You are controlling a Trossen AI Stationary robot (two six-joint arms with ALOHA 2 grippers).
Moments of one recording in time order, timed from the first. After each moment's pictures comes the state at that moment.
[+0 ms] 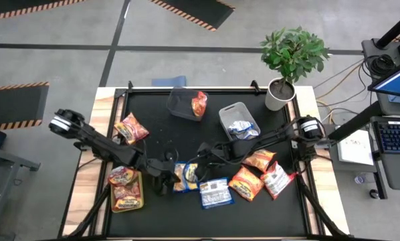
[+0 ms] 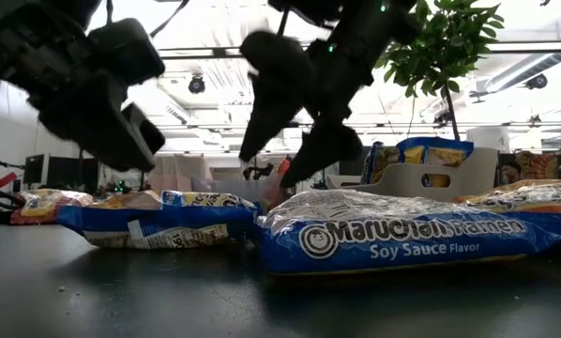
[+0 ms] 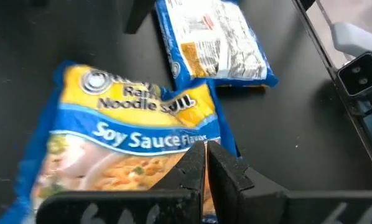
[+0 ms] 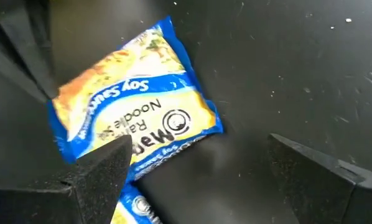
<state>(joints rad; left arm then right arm) -0.40 1.42 0.50 0.29 -0.07 -0.43 0.16 1.92 1.31 -0.30 0.11 0.71</state>
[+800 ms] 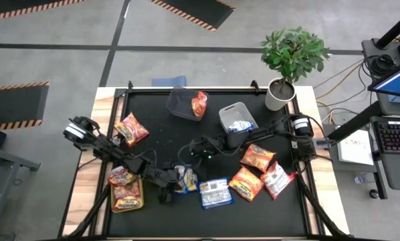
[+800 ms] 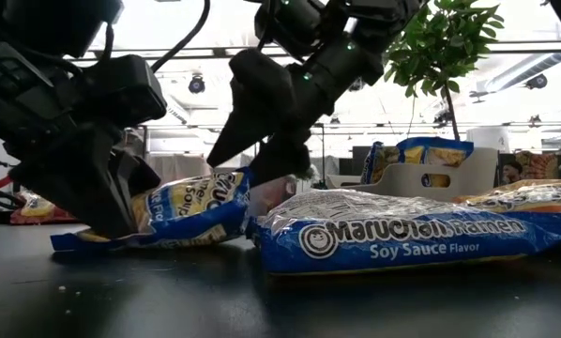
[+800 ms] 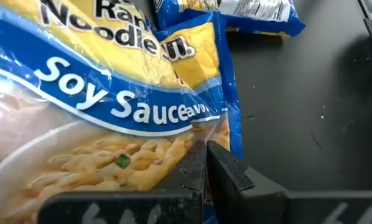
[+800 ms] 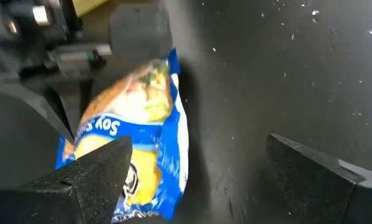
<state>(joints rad) -0.45 1.66 0.56 0.34 -0.07 -0.51 0.05 2.00 1.32 -0.06 -0.09 0.35</state>
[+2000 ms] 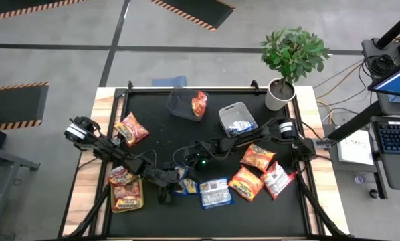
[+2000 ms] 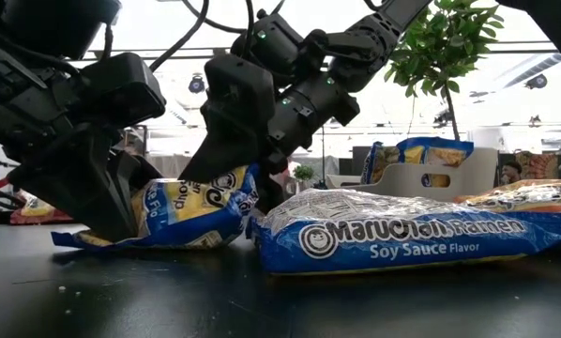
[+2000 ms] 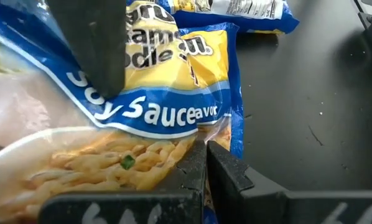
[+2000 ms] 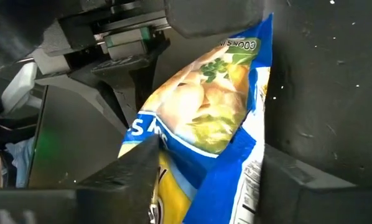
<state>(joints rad) -0.45 1.67 0.55 0.38 -0.07 -0.46 0.05 2.17 1.39 0.09 -0.40 0.48</state>
